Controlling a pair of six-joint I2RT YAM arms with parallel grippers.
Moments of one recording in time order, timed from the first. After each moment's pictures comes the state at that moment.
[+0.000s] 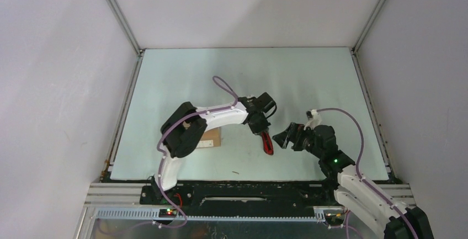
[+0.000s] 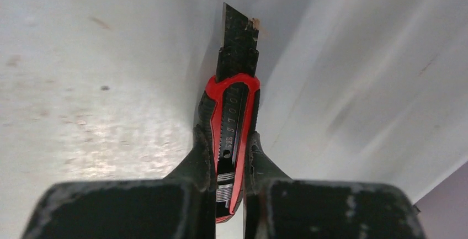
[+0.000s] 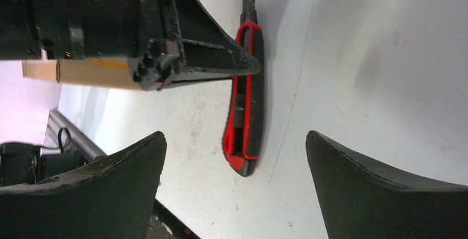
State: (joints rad) left arm -0.93 2.09 1.53 -0.64 -0.08 -1.32; right arm 0.43 0.66 0.19 0.04 -0.21 0.67
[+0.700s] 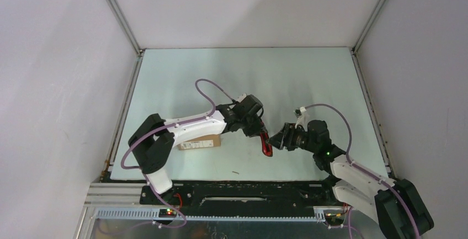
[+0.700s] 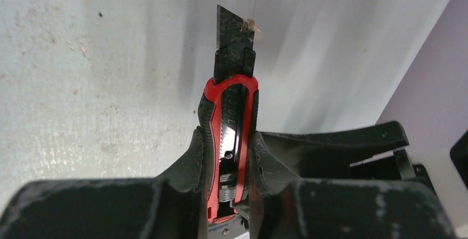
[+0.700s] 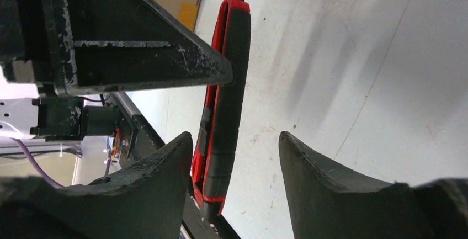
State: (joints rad) left arm -0.94 1.73 1.20 -0.42 -0.03 -1.30; right arm 0.45 0.92 0.19 0.29 -0.48 0.70
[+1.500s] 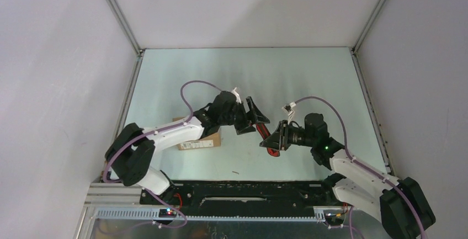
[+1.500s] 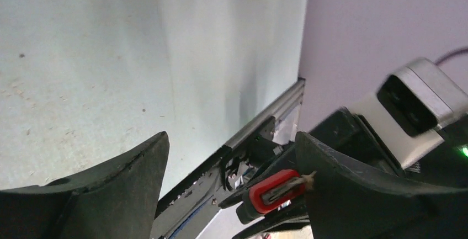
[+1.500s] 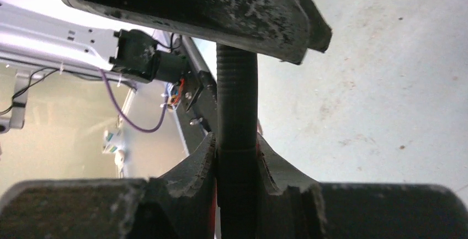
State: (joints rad) left arm -0.80 1.52 0.90 0.02 0.29 -1.16; right arm 0.52 0.96 0.32 0.28 -0.72 0.70
